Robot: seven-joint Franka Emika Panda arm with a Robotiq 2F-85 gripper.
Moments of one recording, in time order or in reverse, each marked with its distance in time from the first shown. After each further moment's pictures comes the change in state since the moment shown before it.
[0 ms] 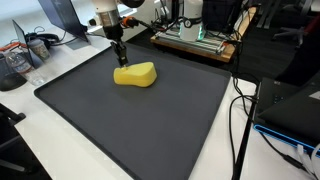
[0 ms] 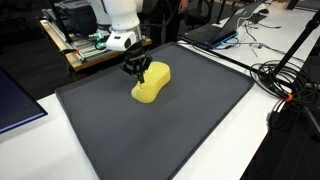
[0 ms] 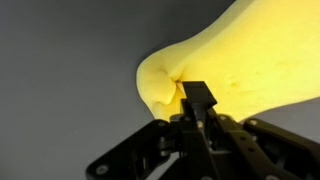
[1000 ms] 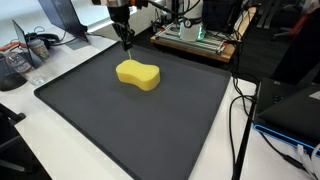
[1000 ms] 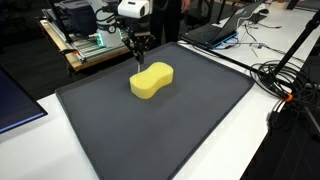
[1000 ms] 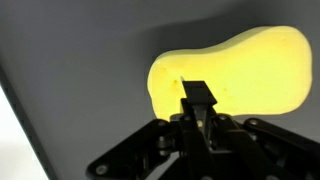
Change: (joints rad) arm 0.112 -0.214 -0.018 -0.035 -0.368 -0.230 0.262
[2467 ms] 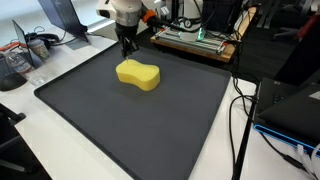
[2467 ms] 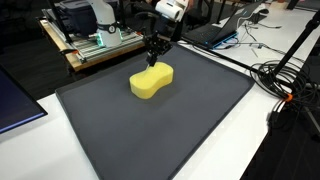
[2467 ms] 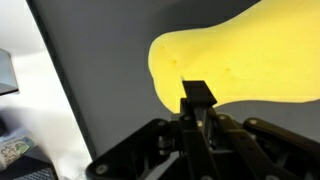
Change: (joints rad) arm 0.137 0.174 0.067 0.191 -0.401 -0.185 0.524
